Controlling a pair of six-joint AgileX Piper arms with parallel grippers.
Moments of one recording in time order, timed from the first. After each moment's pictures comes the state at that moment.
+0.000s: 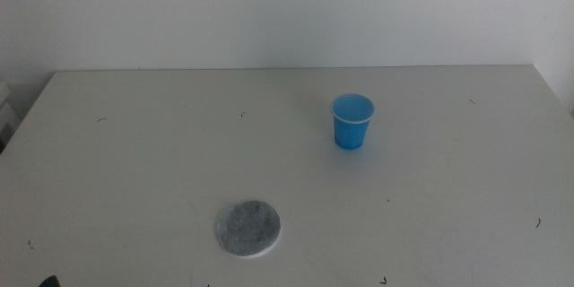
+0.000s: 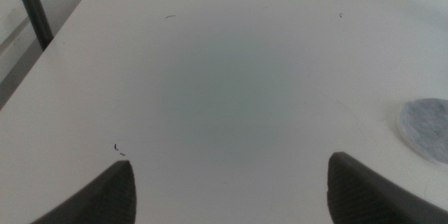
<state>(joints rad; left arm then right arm) -0.07 -0.01 0.03 0.07 0.37 -0.15 0.12 0.55 -0.50 -0.05 0.46 0.11</state>
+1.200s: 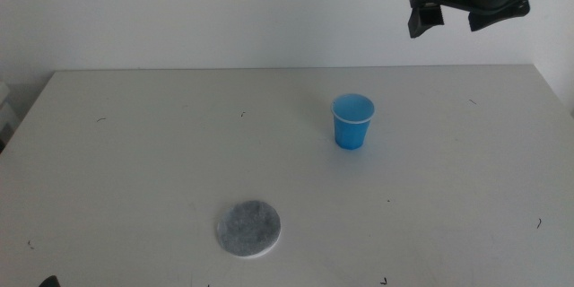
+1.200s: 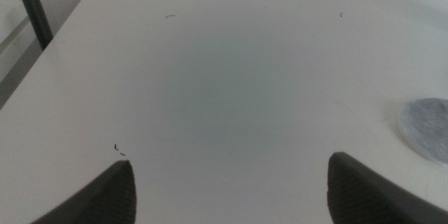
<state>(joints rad) -0.07 -0.01 0.03 0.07 0.37 -0.15 0.31 1.74 -1.82 -0.04 1.12 0.17</state>
